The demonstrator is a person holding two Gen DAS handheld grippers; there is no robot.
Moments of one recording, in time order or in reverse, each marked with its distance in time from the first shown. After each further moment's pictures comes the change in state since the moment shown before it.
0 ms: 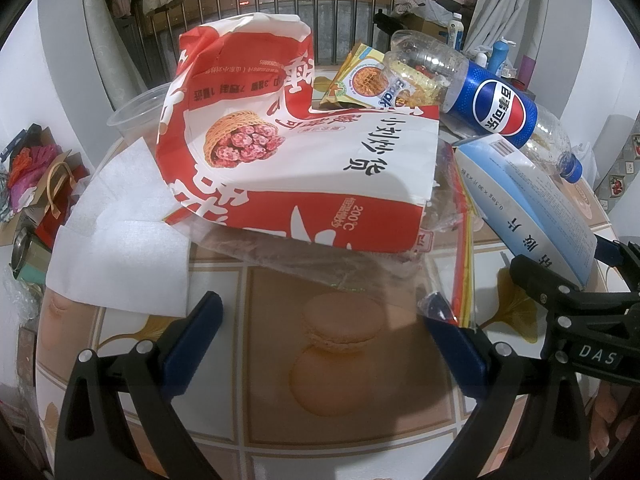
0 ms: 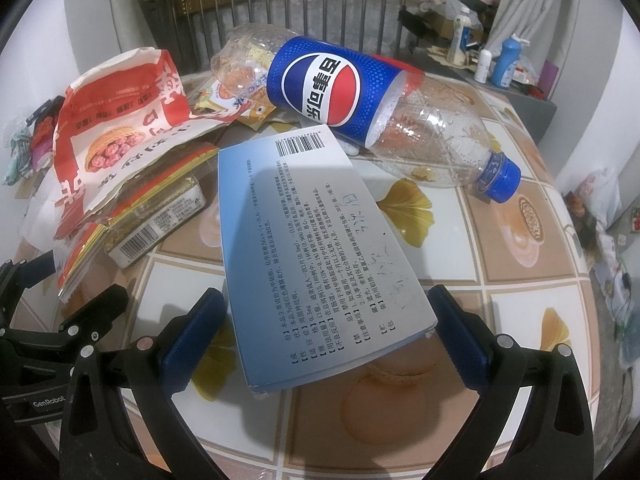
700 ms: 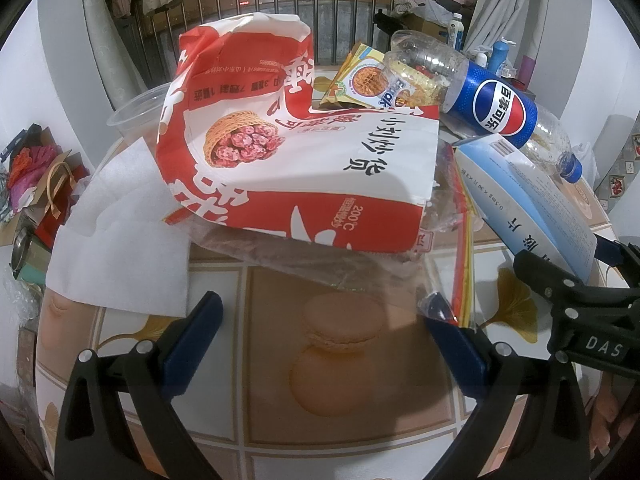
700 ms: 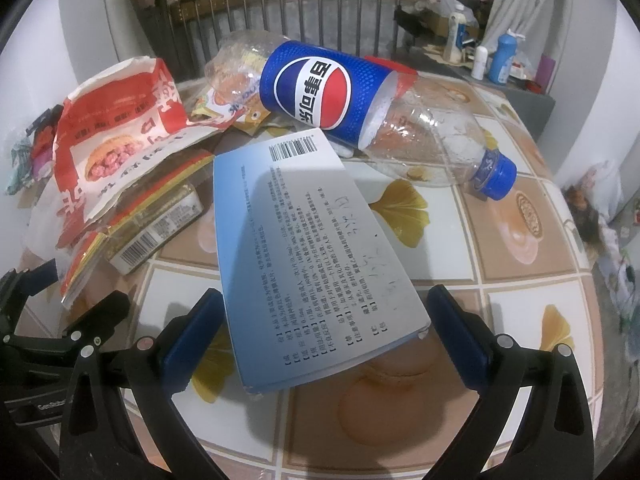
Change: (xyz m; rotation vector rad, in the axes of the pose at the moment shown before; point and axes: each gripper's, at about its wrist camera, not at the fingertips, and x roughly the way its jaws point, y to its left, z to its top) left arm 0.000 0.000 0.000 0.000 0.000 0.000; right arm 0.002 -0.011 0.002 0.025 -0.008 0.015
